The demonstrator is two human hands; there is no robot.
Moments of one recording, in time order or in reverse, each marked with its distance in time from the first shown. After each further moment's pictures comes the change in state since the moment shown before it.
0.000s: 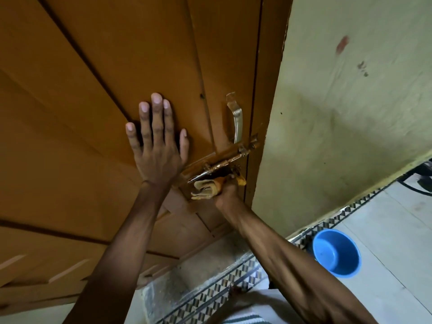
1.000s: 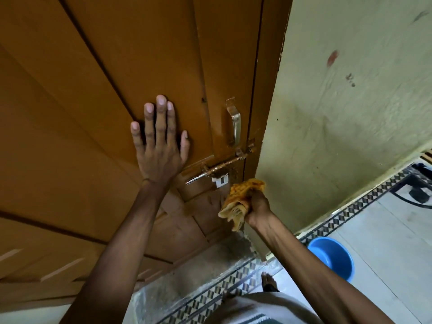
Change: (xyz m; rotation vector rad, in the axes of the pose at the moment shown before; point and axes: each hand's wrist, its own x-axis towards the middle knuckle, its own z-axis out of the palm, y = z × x) left_hand 0.002 0.000 0.004 0.015 0.008 -0.017; right_hand -0.032 -0.047 -0.072 -0.102 0.188 -0.032
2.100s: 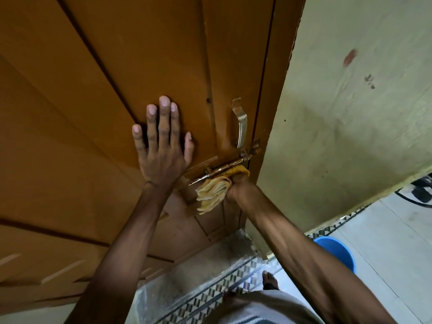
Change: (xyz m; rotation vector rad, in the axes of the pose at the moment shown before) left_hand -0.002 0.002 0.005 -0.021 0.039 0.013; right_hand -0.002 -0.011 0.088 -0.184 -0.048 0.008
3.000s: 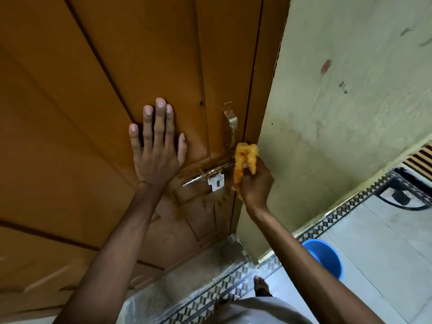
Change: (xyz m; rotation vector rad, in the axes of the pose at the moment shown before) left_hand 0.001 0.001 -0.001 0.040 -0.005 -0.011; right_hand -0.051 -0.011 -0.056 -0.588 0.319 -1.080
